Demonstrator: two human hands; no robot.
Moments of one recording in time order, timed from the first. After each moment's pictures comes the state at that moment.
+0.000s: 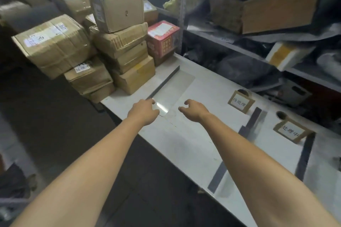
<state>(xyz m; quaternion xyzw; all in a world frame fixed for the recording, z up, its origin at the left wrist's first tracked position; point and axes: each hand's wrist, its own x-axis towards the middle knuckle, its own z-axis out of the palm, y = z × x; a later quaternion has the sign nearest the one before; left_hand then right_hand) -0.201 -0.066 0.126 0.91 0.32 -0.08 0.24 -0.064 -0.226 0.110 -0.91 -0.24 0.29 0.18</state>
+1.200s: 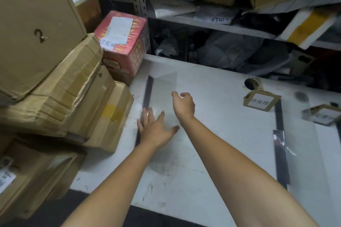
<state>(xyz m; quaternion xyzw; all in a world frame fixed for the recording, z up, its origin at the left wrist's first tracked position) 0.012 0.072 -0.035 0.95 0.15 -0.18 0.20 0.095 -0.021 0.004 -0.79 0.22 0.17 0.55</state>
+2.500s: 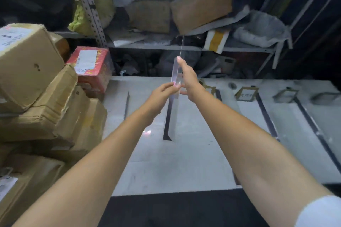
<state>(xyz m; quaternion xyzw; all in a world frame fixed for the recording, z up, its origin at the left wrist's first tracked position) -0.028 -0.020 0.205 0.74 0.02 -0.22 0.63 0.047 -0.147 0.187 -0.69 0.18 0.08 0.69</state>
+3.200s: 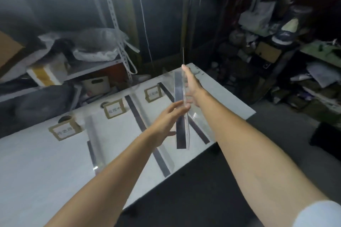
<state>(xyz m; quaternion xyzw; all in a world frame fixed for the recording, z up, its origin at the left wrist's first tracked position) -0.192 -0.583 0.224 0.68 -0.20 -0.44 0.56 -0.164 -0.754 0.222 -0.62 0.36 -0.06 0.70</state>
